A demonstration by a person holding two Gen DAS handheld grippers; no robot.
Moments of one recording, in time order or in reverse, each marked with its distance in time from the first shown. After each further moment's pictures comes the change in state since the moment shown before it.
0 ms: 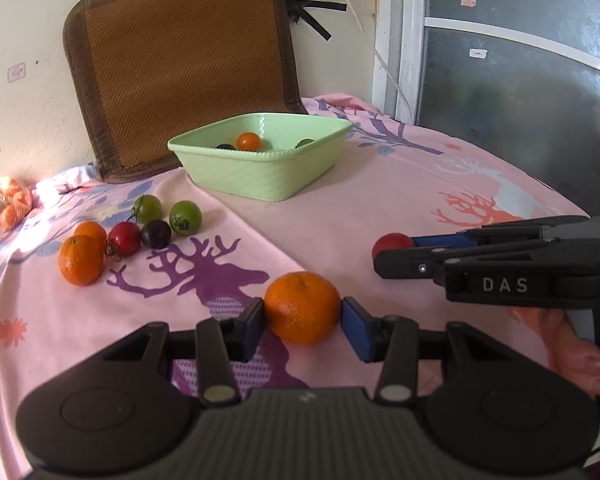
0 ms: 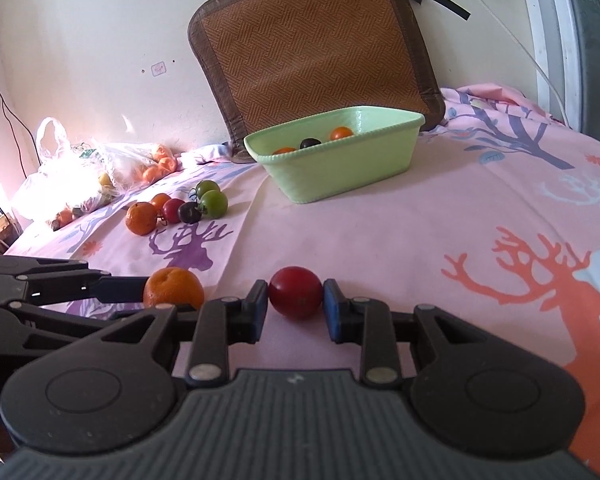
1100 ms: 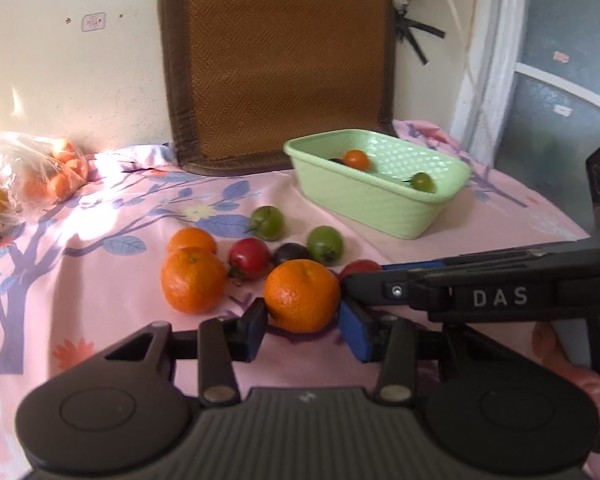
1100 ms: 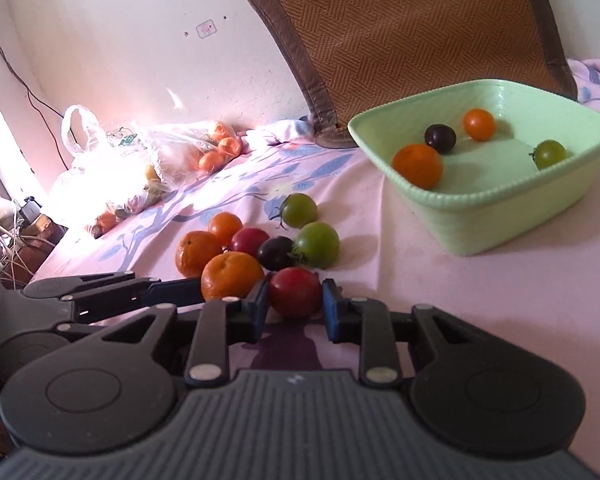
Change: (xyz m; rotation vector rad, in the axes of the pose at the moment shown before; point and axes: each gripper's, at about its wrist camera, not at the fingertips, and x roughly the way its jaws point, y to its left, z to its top) left arm 0.014 0.095 0.011 -0.180 -0.025 0.048; right arm 0.101 0.055 0.057 0.023 0.147 0.209
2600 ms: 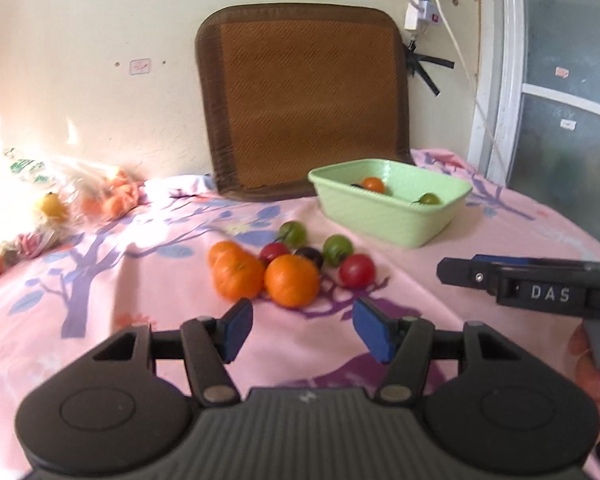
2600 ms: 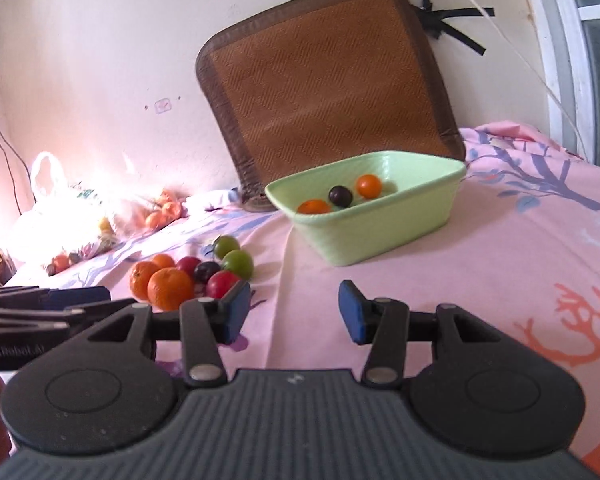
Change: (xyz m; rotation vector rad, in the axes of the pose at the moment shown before) left arm -0.044 -0.015 -0.022 0.006 -0.112 0.155; right arm -0.066 -0.003 -0.041 -0.017 -0.266 -0.223
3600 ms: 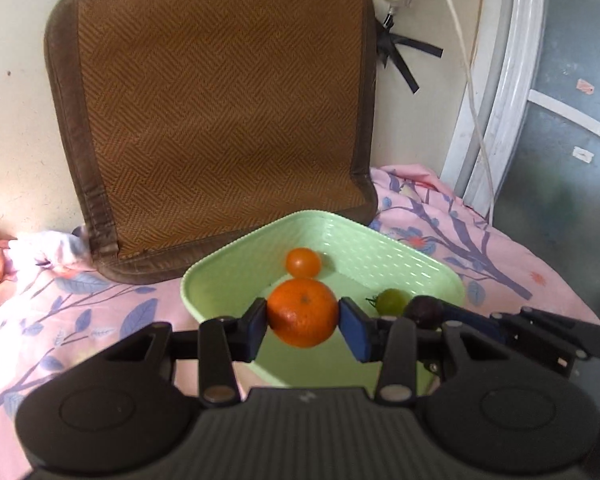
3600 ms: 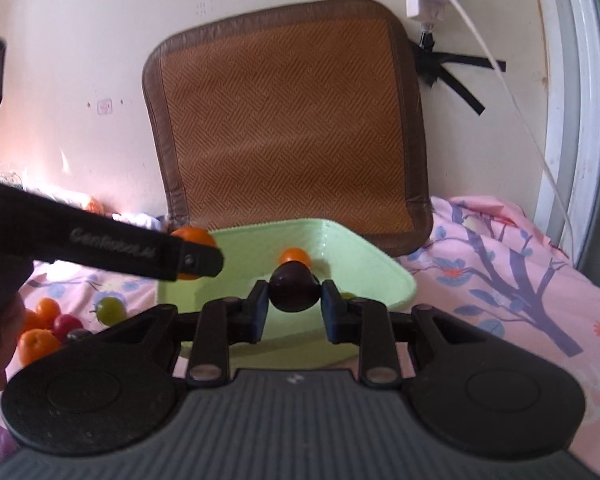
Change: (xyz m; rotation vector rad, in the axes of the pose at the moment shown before) left arm 0.159 -0.054 0.127 -0.013 0.111 -0.157; right arm 0.061 -0.052 0.060 -0.175 -0.038 -0.124
